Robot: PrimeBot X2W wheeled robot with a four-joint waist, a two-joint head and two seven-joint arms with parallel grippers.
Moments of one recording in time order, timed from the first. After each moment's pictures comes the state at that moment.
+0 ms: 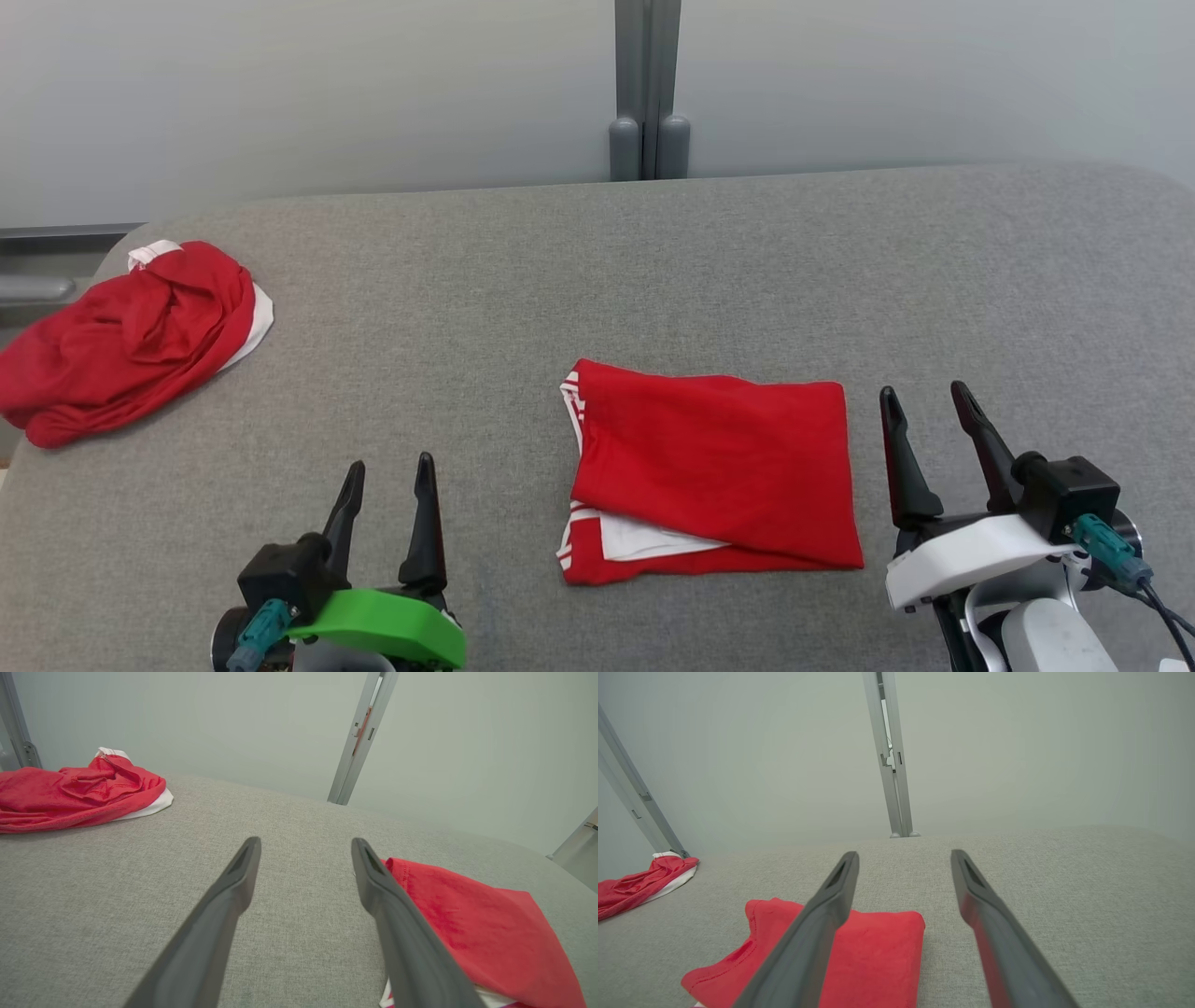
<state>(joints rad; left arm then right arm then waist) -0.04 0.07 -0.25 0.26 -0.43 0.03 -0.26 -0.06 -0.05 0.03 0.17 0.19 0.13 -0.22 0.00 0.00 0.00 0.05</state>
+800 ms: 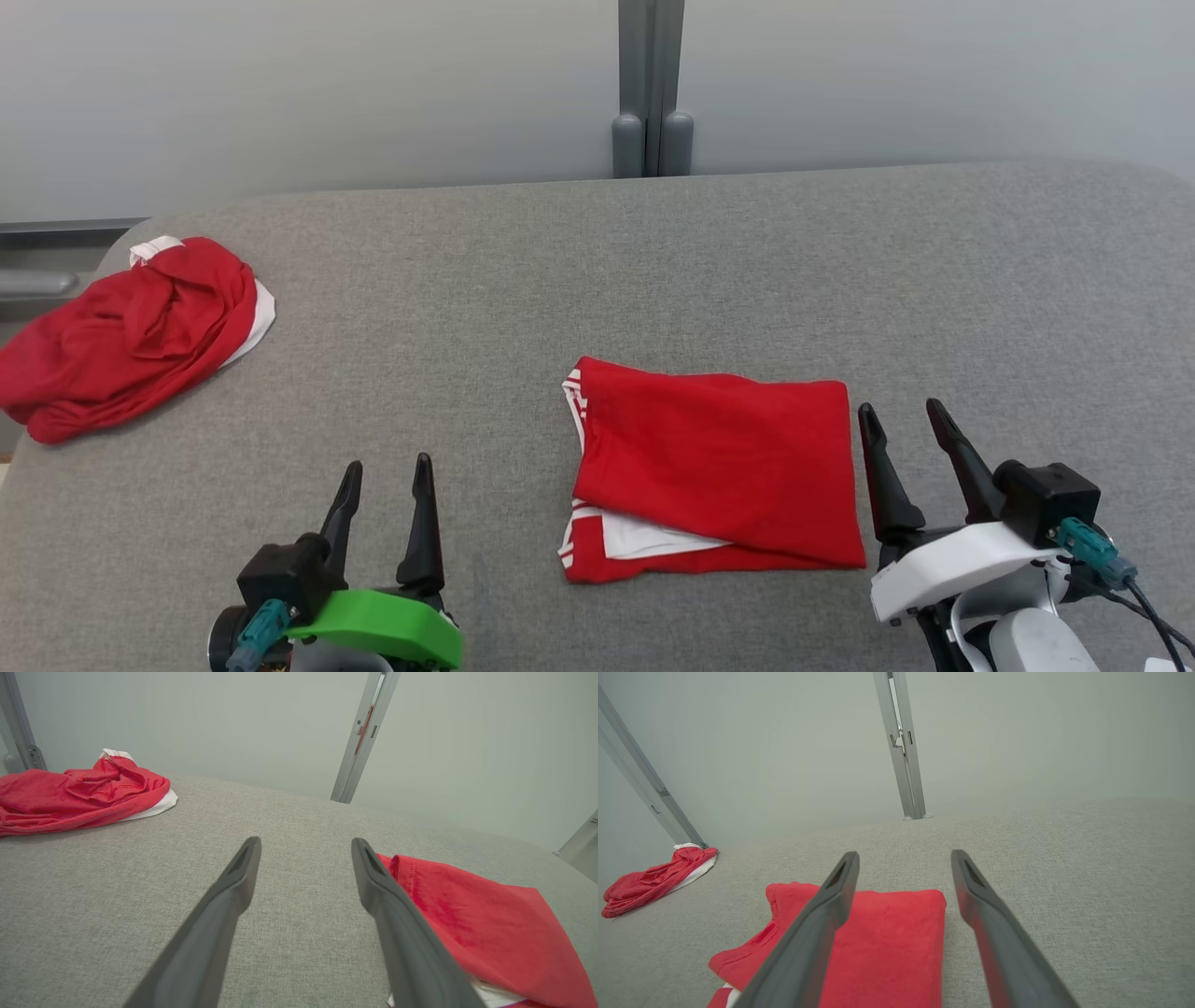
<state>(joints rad) -0.04 0.05 -0.22 0.27 -0.38 0.01 -0.26 -0.04 -0.05 0.07 0.17 0.24 0.13 -0.19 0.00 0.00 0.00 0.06</state>
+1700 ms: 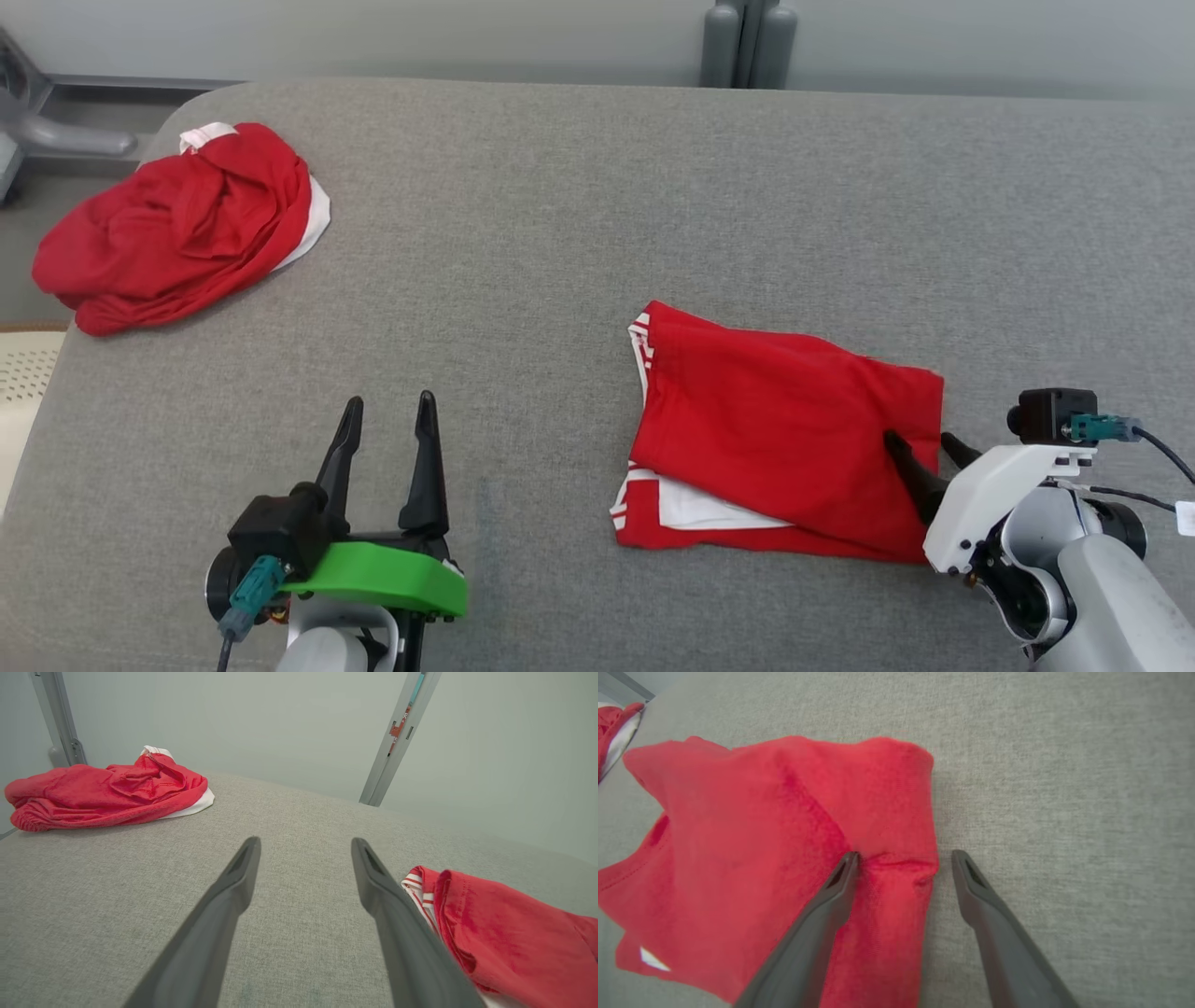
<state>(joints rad) -0.11 0.05 -0.23 0.20 -0.38 0.01 -0.26 -0.22 -0.22 0.10 0.39 0.53 0.13 0.27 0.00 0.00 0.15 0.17</state>
